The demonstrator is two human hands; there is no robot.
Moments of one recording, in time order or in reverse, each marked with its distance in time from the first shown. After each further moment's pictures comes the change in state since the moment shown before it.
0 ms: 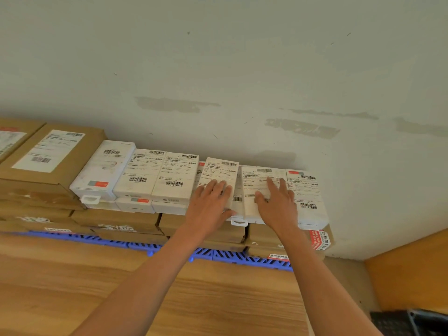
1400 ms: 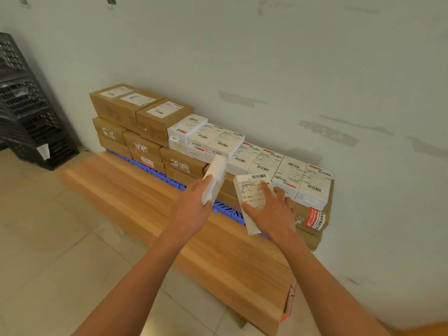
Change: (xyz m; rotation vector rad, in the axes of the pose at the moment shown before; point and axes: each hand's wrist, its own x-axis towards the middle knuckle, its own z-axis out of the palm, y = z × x) left_hand -0.252 0.147 -0.086 -0.382 0.313 -0.762; right_hand -0.201 0.056 -0.041 -0.063 -0.098 -0.477
